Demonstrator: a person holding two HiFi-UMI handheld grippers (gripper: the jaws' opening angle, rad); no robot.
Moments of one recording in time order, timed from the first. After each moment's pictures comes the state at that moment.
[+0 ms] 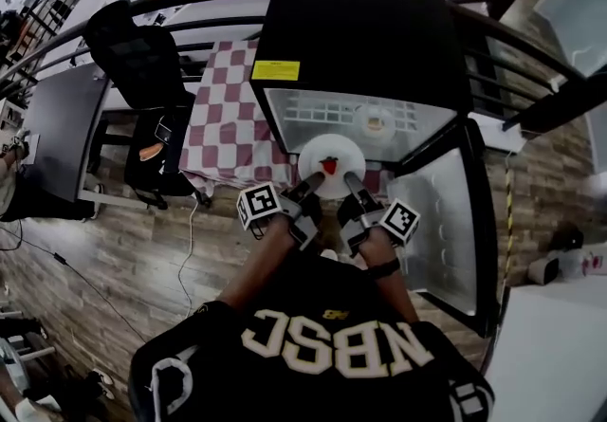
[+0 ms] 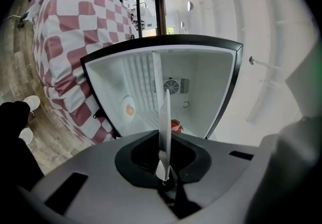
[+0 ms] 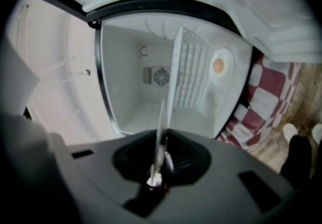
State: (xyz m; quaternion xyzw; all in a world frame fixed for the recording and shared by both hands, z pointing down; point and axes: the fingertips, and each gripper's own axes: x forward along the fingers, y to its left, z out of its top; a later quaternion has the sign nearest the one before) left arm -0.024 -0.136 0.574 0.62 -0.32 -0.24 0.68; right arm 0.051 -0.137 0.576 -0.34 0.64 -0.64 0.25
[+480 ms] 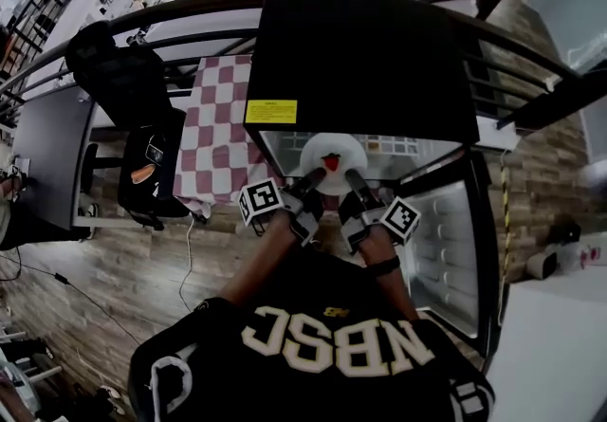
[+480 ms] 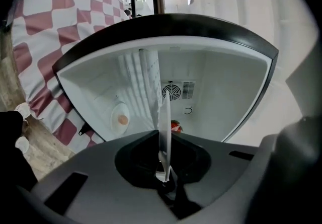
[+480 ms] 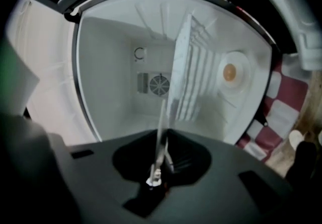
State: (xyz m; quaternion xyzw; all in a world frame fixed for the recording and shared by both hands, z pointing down) left arm -0.025 -0.221 0.577 0.63 -0.29 -0.23 0.69; right arm 0.048 -0.215 0.577 -0.37 0.63 -0.62 0.27
